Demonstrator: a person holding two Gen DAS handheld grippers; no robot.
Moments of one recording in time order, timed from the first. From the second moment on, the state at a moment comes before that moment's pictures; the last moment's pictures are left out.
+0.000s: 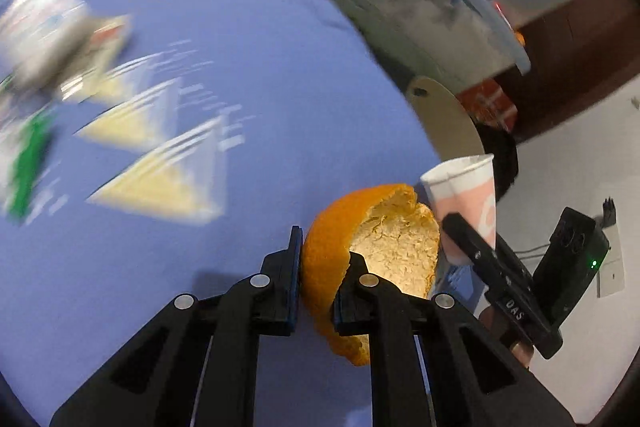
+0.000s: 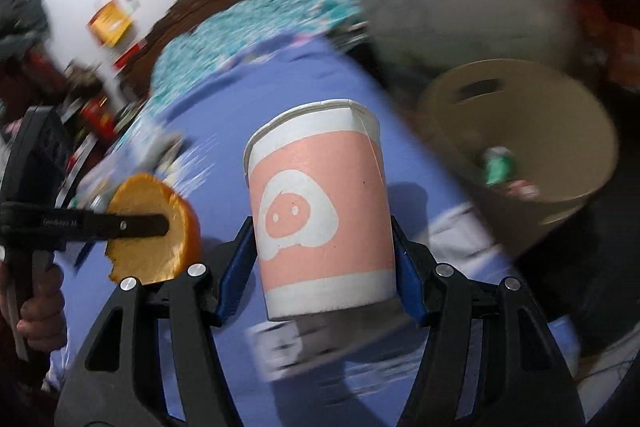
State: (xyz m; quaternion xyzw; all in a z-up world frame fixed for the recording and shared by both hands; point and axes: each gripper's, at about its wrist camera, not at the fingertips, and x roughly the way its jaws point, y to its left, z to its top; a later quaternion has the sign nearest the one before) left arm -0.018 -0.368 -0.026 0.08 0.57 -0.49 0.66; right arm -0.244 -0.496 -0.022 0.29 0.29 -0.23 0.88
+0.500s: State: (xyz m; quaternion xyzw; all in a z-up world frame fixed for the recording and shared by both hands) left arm -0.075 -0.567 -0.005 0.16 0.51 -0.53 0.66; right arm -0.327 -0.611 -0.023 0.34 0.20 -0.40 0.83
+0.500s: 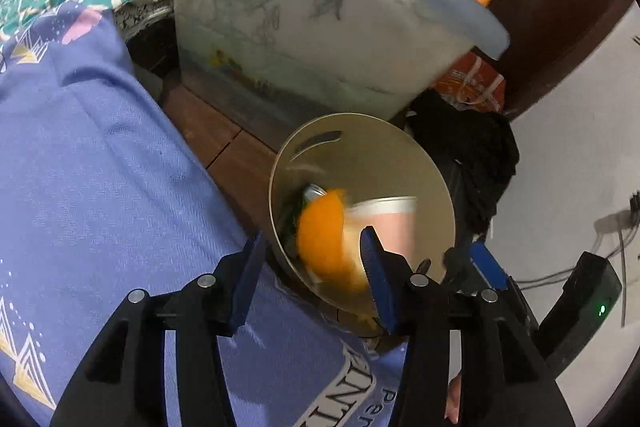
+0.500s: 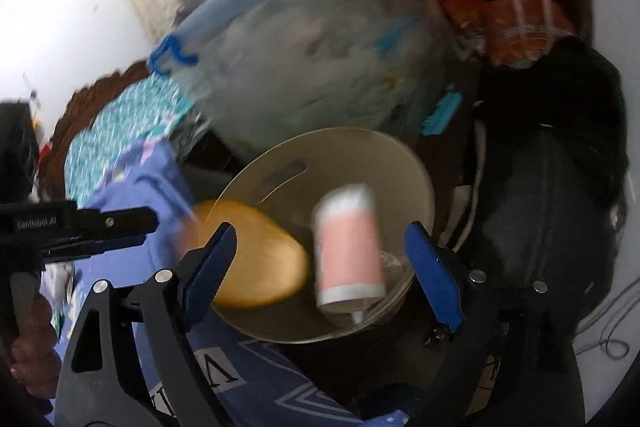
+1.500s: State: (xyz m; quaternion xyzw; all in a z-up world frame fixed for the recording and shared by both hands) left arm 0.011 -0.143 -0.005 0.15 0.41 -0.26 0.86; right arm -0.155 -0.359 -0.010 0.32 0.30 -0.12 0.89
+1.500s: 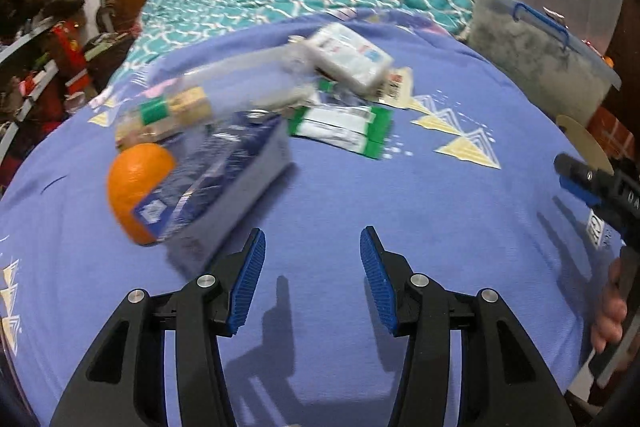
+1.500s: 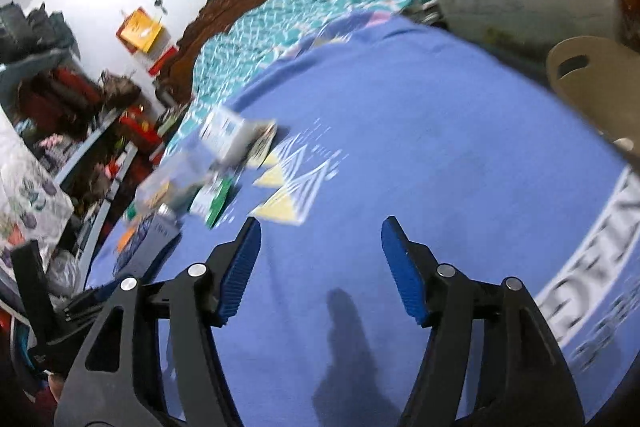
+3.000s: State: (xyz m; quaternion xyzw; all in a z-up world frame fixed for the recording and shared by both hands) left arm 0.073 0.021 -0.027 0.02 0.44 -0.08 0.89; right arm -0.085 -0.245 -0.024 0.19 0.41 -0.14 0.88
